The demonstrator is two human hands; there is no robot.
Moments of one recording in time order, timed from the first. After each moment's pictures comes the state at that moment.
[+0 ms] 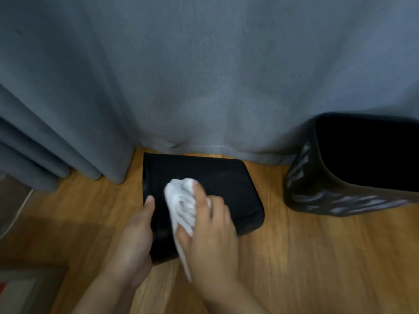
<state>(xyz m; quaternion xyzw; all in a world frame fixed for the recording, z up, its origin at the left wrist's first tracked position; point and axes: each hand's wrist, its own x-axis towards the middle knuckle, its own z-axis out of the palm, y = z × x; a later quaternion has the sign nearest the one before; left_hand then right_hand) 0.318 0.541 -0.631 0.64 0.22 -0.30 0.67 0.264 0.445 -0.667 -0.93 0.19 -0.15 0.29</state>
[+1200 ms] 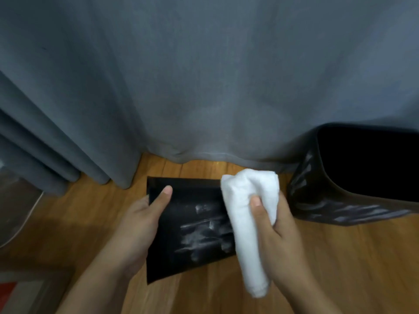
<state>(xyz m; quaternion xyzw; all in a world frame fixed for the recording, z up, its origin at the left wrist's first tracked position) 0.332 0.544 -0.598 0.72 0.09 -0.30 0.62 0.236 0.361 -0.639 -0.76 0.24 -0.16 0.58</state>
